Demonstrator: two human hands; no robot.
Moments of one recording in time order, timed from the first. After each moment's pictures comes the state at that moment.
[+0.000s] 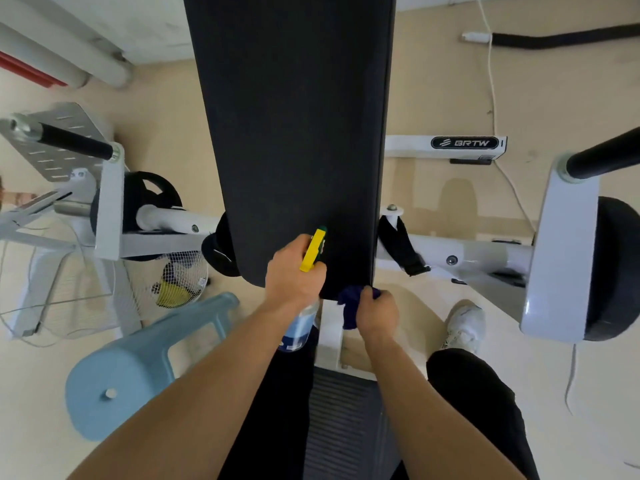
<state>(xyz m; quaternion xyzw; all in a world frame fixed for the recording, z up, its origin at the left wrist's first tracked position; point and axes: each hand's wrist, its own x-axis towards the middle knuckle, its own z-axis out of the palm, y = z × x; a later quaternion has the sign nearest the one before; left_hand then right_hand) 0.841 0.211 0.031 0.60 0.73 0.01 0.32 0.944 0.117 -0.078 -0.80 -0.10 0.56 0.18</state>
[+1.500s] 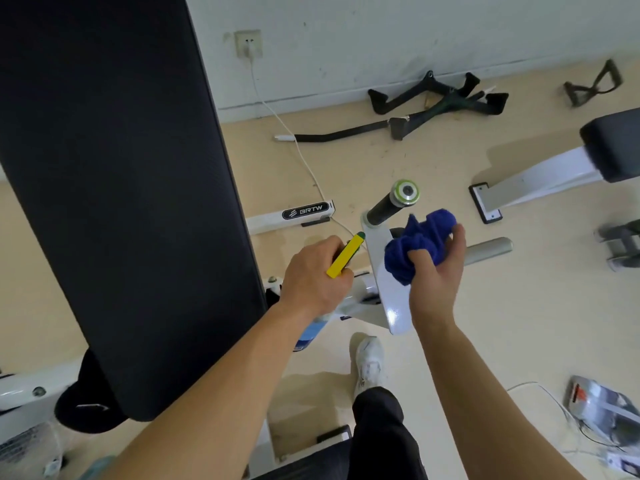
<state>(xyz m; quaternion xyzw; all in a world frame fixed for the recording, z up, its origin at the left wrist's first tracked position) 1.021 0.256 0.091 0.80 0.38 0.07 0.46 1.143 0.141 0.123 -0.76 -0.09 0.20 0.61</state>
